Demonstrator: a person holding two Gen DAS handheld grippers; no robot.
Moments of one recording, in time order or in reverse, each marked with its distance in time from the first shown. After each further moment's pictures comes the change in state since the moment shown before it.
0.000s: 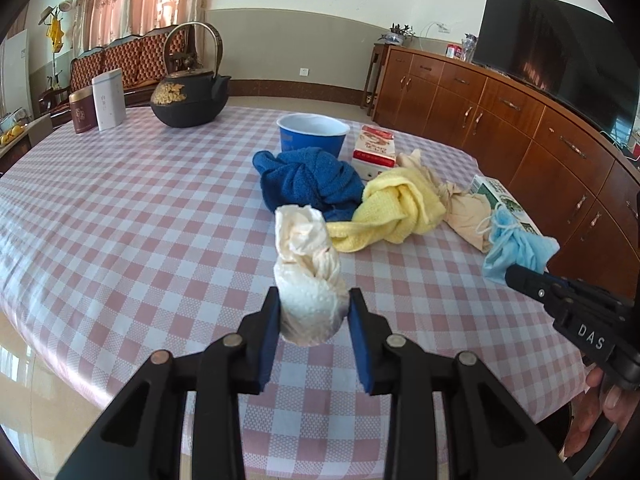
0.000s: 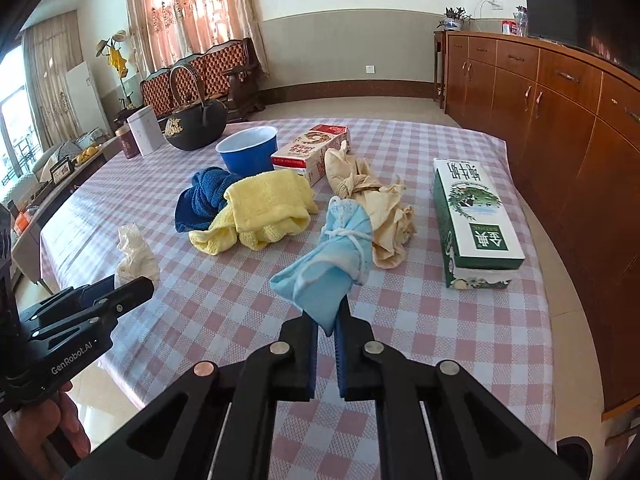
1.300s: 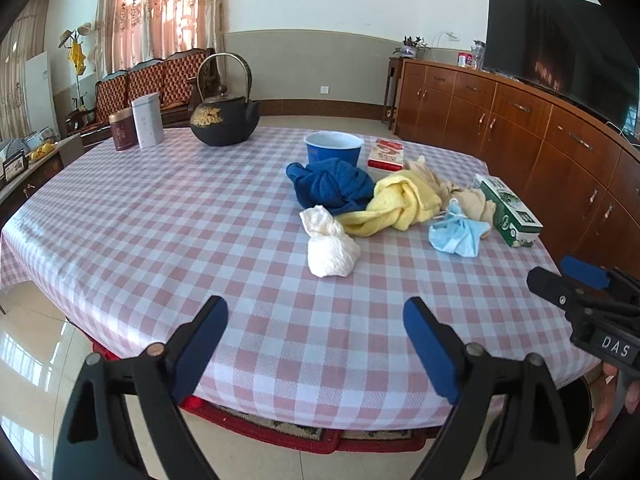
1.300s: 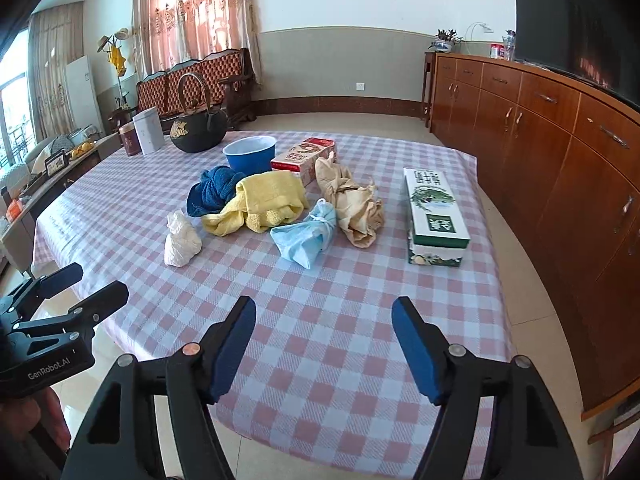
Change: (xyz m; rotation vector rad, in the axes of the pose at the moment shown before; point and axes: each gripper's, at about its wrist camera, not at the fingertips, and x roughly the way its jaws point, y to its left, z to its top) left arm -0.037 0.002 -0.022 0.015 -0.075 0.117; right arm -0.040 0.011 -0.022 -0.051 -0.046 -0.072
